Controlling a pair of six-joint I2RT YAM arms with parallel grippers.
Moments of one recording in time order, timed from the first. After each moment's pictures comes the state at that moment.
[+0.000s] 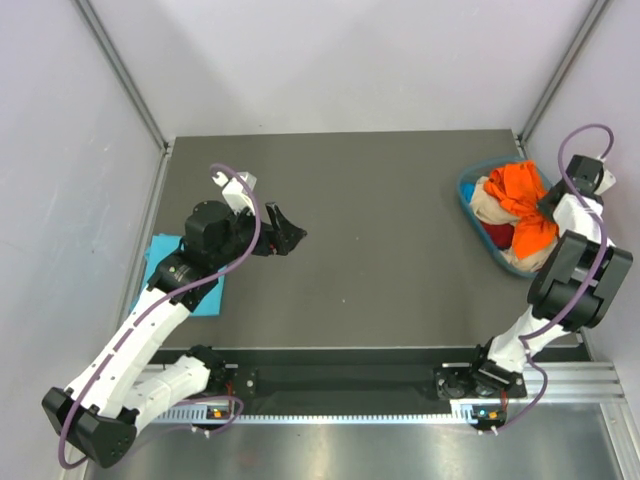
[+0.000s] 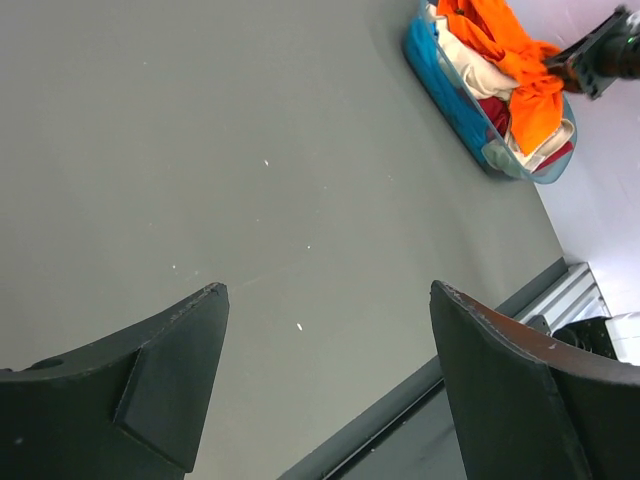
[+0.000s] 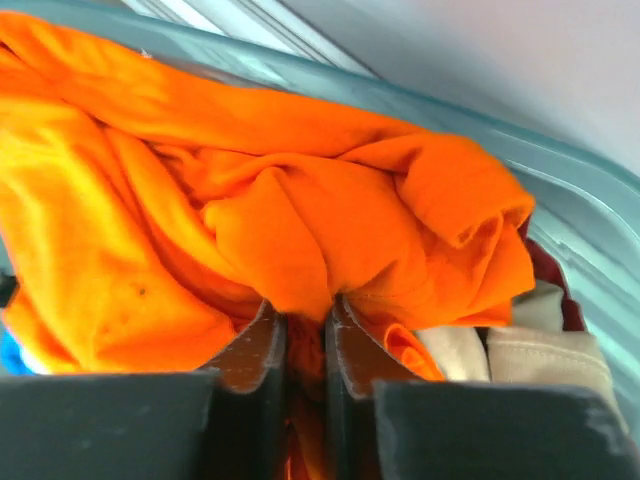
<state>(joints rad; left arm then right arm) -0.49 0.90 0.94 -0.37 0.21 -0.52 -0.47 1.71 1.23 -0.32 0.14 0.45</state>
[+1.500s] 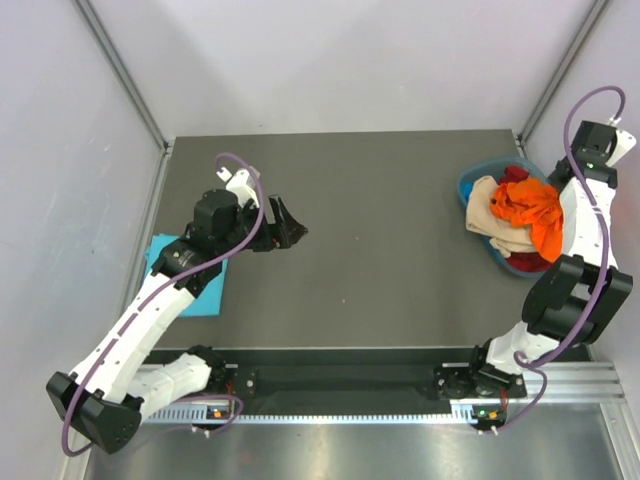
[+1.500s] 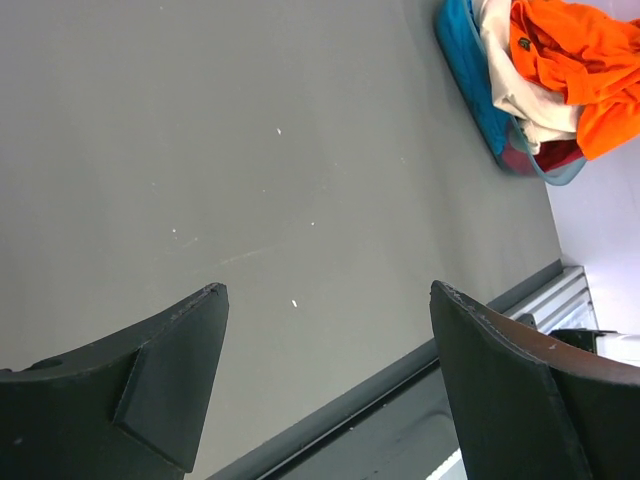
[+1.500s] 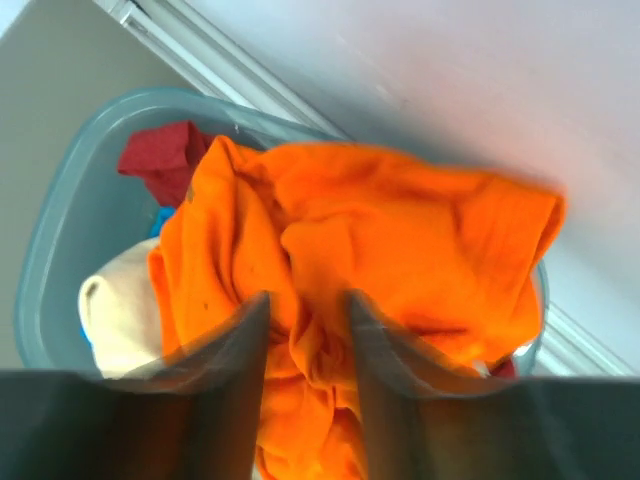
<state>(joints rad) -0.49 0.99 1.04 -0.50 0.18 -0.58 -0.39 1.59 1.48 -0.59 0.31 0.36</state>
